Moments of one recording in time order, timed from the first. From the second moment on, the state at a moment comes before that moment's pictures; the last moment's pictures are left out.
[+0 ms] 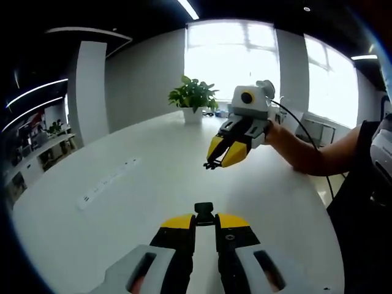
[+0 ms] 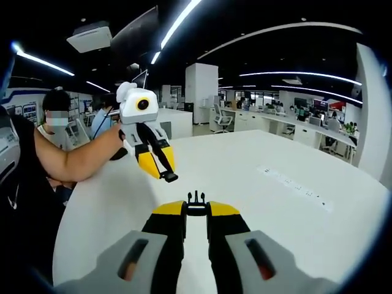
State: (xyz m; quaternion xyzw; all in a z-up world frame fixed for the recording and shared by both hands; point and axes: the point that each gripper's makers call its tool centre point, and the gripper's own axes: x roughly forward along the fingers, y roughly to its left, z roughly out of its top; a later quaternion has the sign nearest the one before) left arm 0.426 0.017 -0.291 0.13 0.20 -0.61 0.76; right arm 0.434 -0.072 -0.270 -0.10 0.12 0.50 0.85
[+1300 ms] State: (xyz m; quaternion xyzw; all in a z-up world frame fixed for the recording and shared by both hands) left arm 0.414 0.021 -0.303 0.13 0.21 -0.61 0.75; right arm 0.422 -0.065 -0.285 -0.10 0.14 0.52 0.84
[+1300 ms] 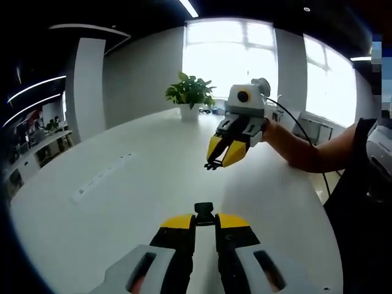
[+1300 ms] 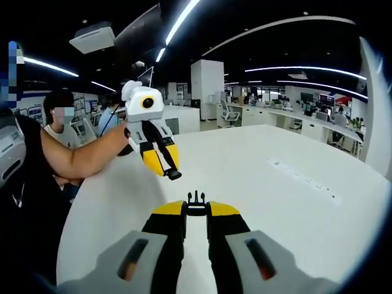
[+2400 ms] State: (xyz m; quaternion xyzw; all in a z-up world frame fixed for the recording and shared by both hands) left arm 0.412 0.025 -0.322 0.14 0.24 -0.62 0.74; right arm 0.413 -0.058 -0.305 -0.11 0.17 0.55 0.81
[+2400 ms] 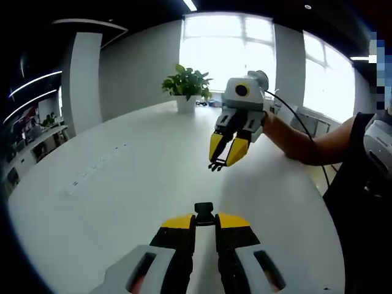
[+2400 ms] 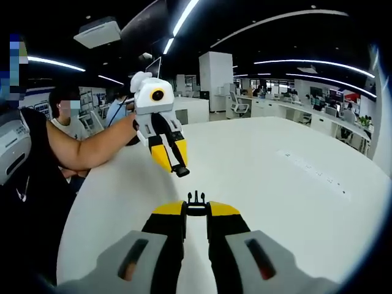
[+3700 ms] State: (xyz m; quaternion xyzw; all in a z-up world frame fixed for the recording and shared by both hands) left arm 0.387 0.020 -0.334 0.16 0.25 -0.67 0.68; right arm 0.386 -0.049 -0.320 -0.15 0.17 0.60 0.76
